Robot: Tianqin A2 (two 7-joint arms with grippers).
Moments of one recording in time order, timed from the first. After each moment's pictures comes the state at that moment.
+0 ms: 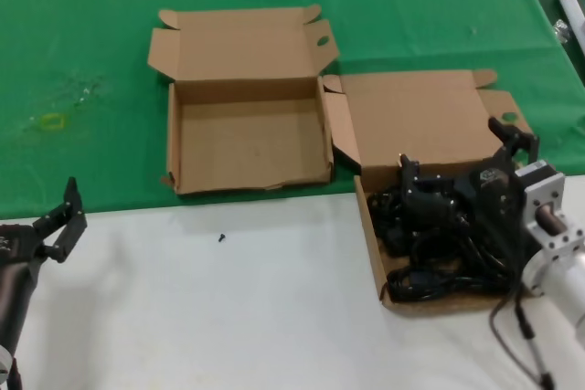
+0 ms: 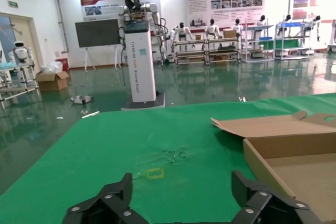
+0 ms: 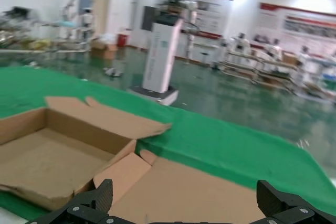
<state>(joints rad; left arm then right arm) 0.00 -0.30 1.60 -1.60 -1.80 0.00 0.00 0.06 0.41 -1.66 1.57 1.79 -0.06 -0.02</state>
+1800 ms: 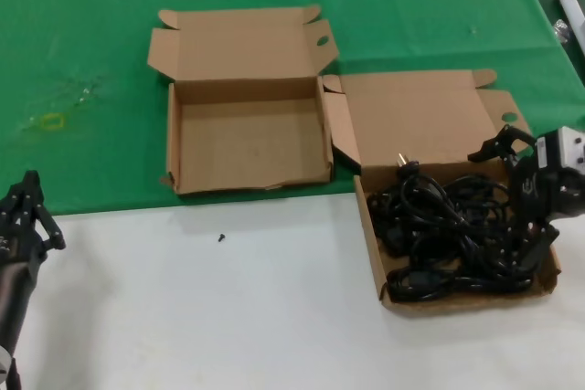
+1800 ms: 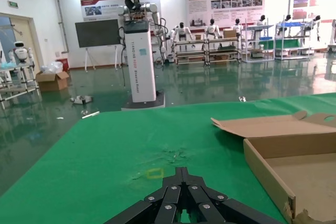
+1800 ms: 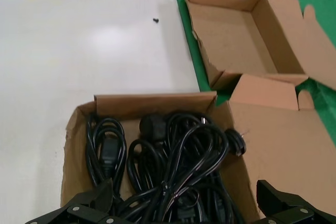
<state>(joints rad) 0.00 -0.30 1.60 -1.60 -1.80 0.00 0.00 0.76 0.91 -2.02 1.29 1.52 -1.18 0.01</state>
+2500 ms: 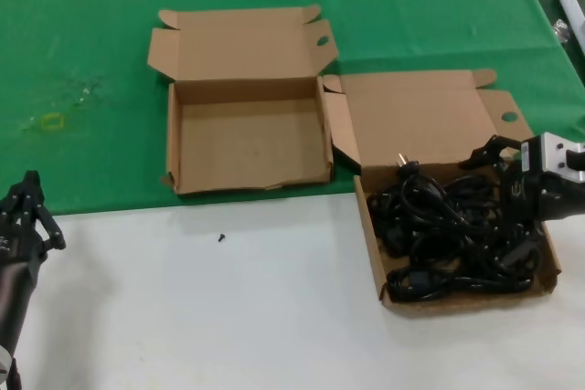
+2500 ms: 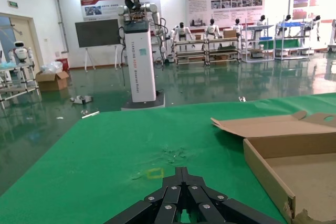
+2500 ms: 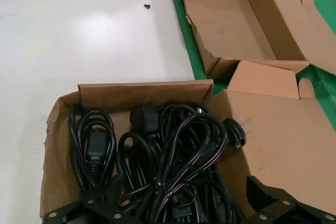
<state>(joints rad) 0.00 -0.30 1.60 -1.60 -1.80 0.00 0.00 0.76 0.85 -2.02 1.23 1.44 -1.14 0.01</state>
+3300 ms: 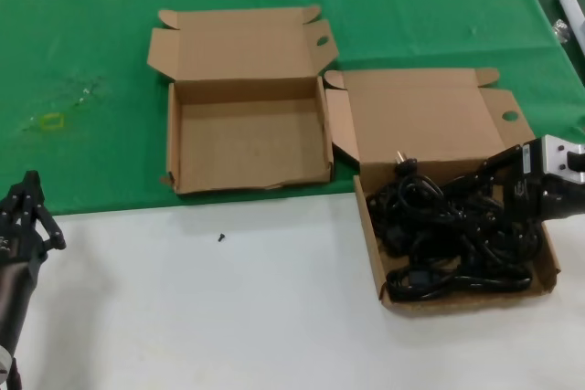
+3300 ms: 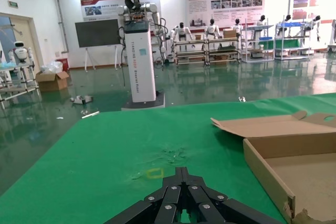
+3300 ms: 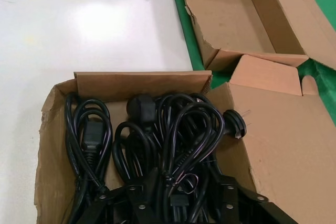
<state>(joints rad) 0.00 -0.30 1.60 -1.60 -1.80 0.00 0.00 0.76 0.84 -2.02 1.20 1.42 -1.13 -0.02</state>
